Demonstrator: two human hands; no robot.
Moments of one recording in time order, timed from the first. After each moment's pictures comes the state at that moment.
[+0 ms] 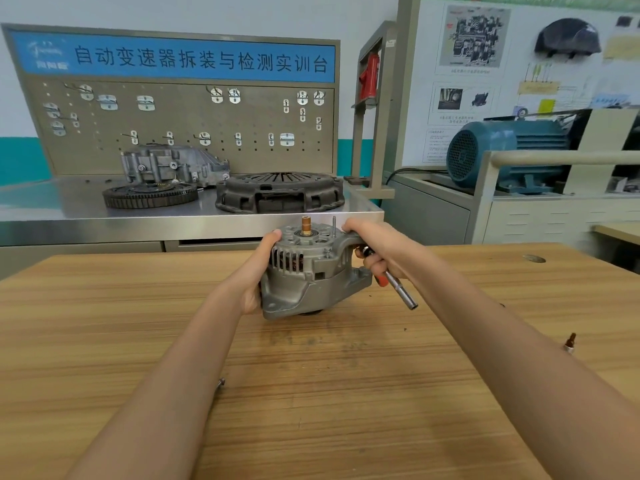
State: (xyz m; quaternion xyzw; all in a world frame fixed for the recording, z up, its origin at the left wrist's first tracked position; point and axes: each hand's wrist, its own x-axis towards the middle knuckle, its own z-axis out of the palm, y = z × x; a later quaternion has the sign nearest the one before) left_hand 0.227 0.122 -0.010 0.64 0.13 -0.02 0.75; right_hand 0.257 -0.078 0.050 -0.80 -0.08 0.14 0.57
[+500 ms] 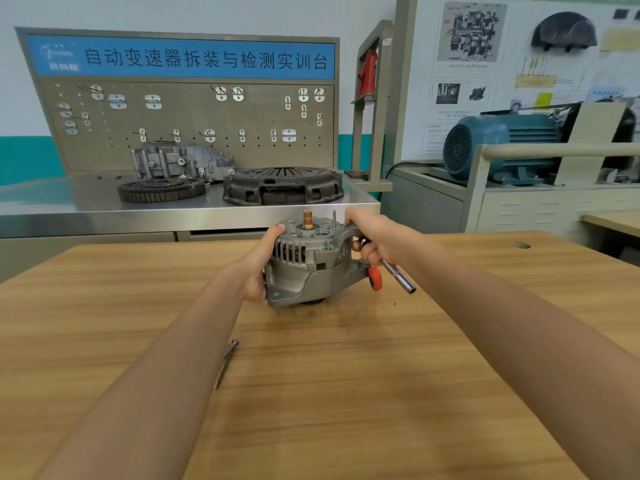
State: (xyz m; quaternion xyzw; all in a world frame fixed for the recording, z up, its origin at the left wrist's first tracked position) left_hand 0.189 0.108 0.003 0.66 0.21 -0.06 0.72; right_hand 0.227 -0.082 0.056 -0.80 -0.03 0.17 0.57
